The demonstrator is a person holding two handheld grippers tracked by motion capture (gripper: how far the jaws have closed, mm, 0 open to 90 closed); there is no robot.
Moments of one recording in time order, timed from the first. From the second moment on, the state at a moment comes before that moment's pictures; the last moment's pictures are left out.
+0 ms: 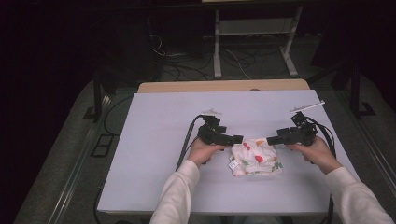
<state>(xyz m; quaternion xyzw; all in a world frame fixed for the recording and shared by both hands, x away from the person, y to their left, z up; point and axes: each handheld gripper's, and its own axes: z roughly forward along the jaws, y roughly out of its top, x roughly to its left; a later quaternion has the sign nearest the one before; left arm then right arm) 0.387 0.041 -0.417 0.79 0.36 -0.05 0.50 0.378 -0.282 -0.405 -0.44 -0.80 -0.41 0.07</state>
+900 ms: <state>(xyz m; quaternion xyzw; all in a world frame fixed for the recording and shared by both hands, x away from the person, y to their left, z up) 0.403 0.034 -0.449 0.79 0.38 -0.07 0.47 0.403 -0.288 -0.434 -0.46 -0.79 -0.40 0.06</state>
